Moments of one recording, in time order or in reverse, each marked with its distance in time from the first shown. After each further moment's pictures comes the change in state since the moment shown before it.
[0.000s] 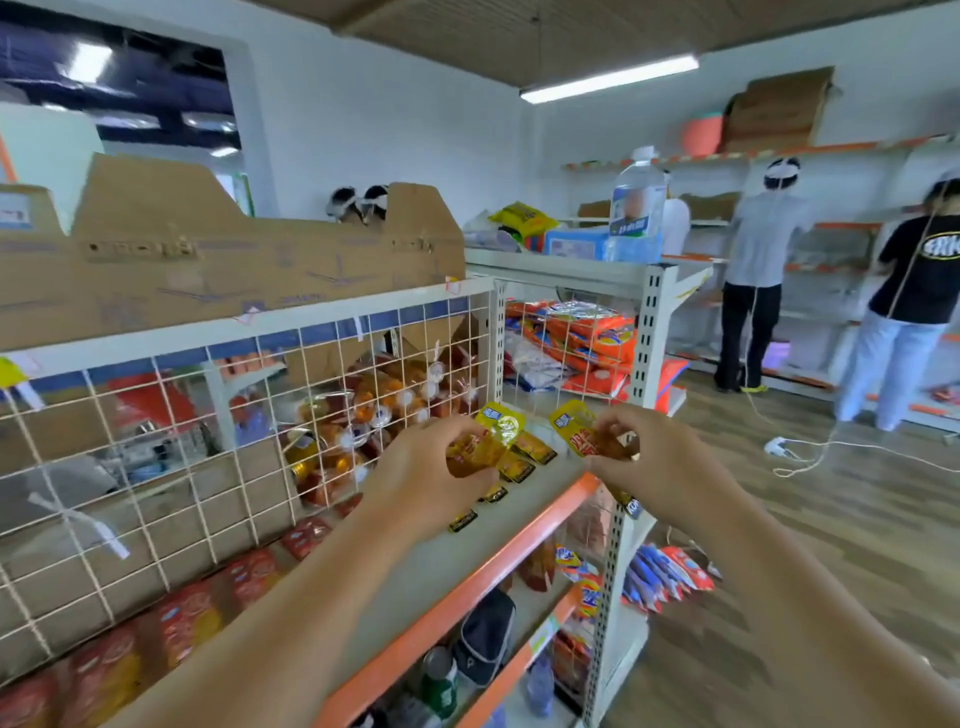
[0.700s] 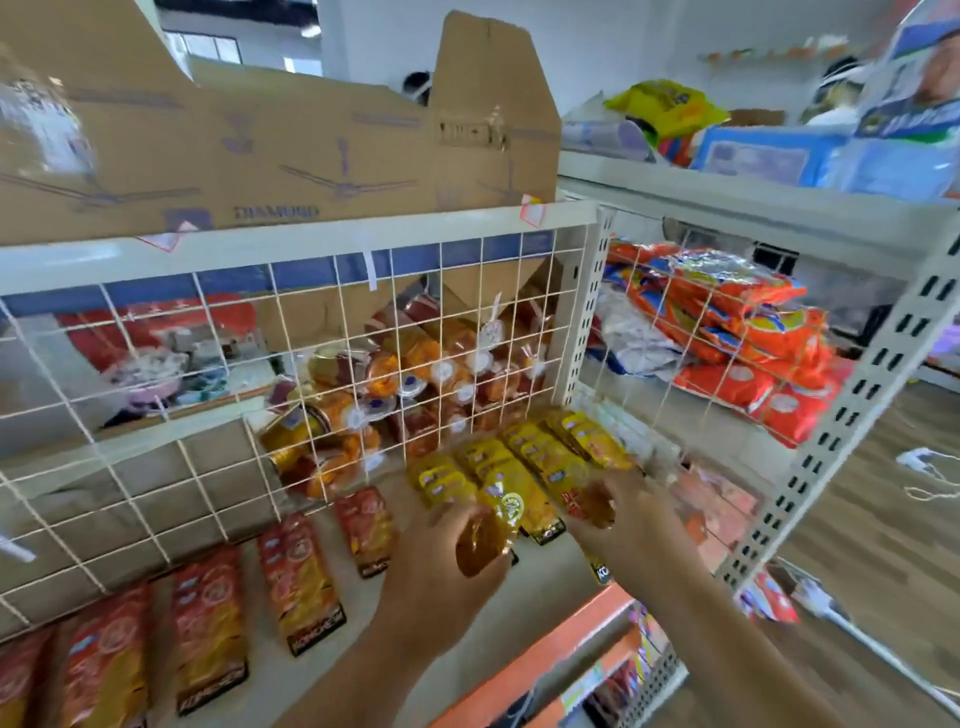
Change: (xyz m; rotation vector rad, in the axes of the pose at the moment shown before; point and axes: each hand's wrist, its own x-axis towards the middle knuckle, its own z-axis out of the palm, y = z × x) left_hand 0.074 -0.161 0.152 -0.115 0.021 -0.357; right_hand 0.184 0.110 0.204 -0.057 -0.232 0.015
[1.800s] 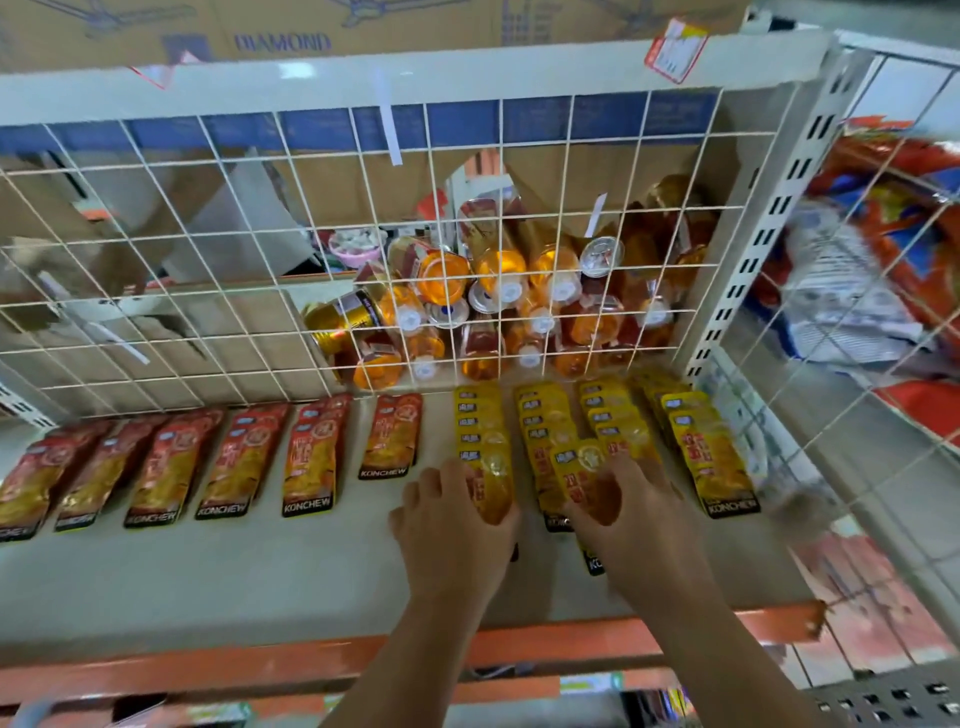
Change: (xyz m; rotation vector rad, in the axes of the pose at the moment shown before) left_hand 0.037 0.010 0.127 0.572 0.567 -0.656; right_hand 0.091 0.081 0.062 0.037 -0.235 -0.318
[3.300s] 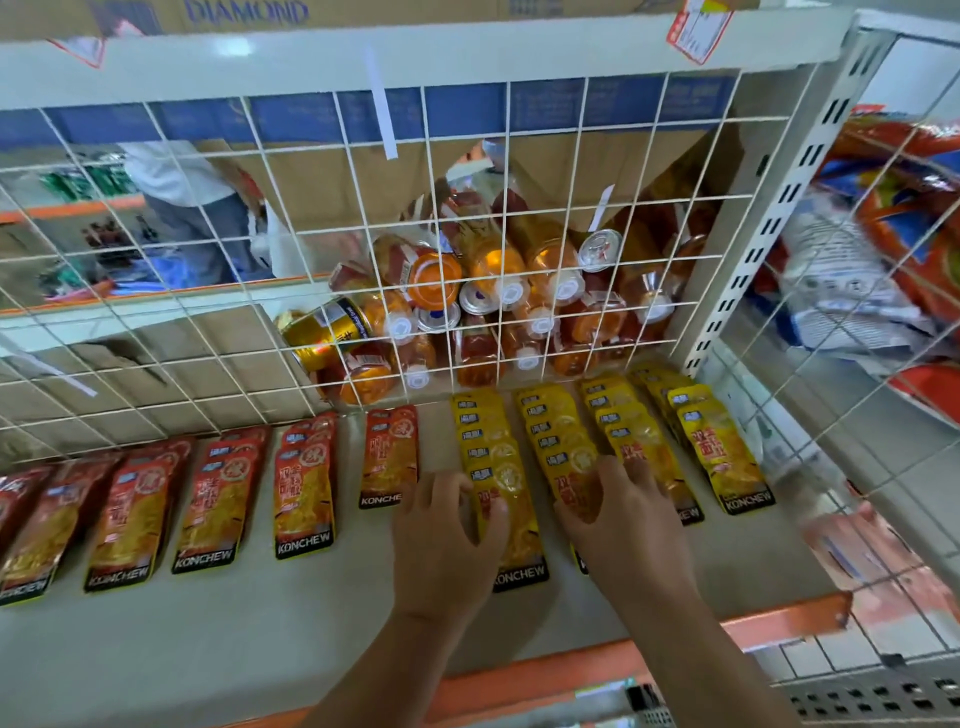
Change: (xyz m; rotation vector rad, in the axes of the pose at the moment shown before) left_hand 0.033 -0.047 0.011 -0.393 0.009 0.283; right_hand 0.008 -0.032 0.036 -0.107 0.032 0.154
